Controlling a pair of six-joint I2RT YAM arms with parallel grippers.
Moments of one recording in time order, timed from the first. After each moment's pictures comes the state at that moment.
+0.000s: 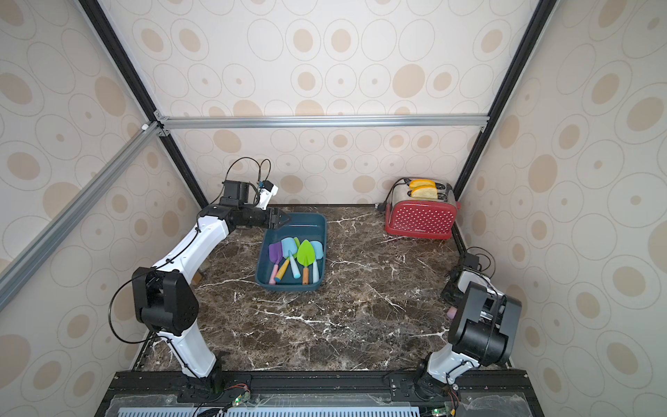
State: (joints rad) left arm -0.17 1.80 1.63 -0.59 0.59 -0.03; right arm -0.37 1.59 0.84 -0.57 0.21 0.20
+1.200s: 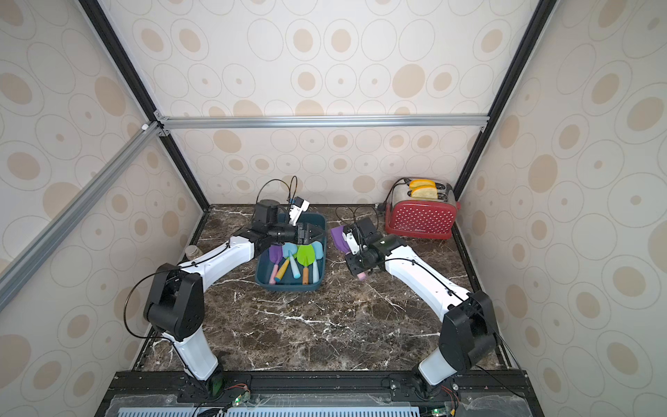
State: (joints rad) left arm -0.40 1.80 1.34 -0.04 0.79 -0.38; right arm 0.65 1.55 1.32 -0.81 -0.02 0.04
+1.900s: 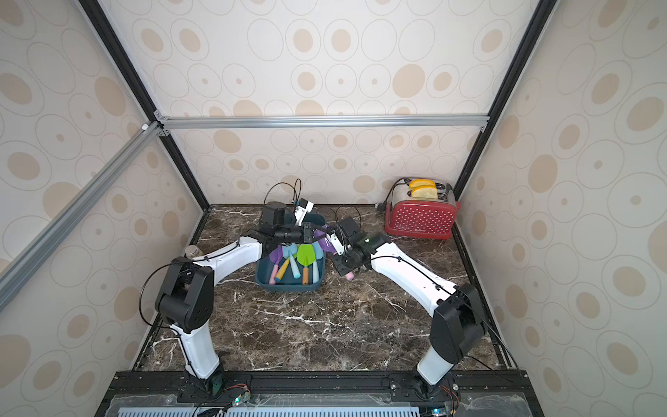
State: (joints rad) left arm -0.42 1.87 1.36 0.07 0.80 -0.54; right arm 0.75 1.63 1.42 -0.84 0.04 0.02
